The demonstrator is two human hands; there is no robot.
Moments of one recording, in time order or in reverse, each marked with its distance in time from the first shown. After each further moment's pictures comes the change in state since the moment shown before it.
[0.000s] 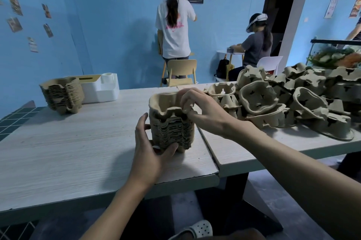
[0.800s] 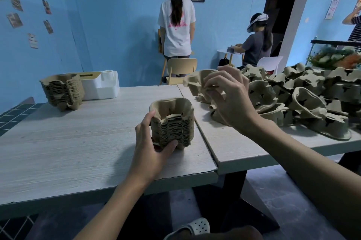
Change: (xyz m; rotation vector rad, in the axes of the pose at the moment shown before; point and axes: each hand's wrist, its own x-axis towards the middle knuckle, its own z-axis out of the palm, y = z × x) left_hand -0.002 0.000 -0.001 0.088 -0.012 0.055; right_hand -0.012 0.005 -0.034 -0.432 0.491 -0.187
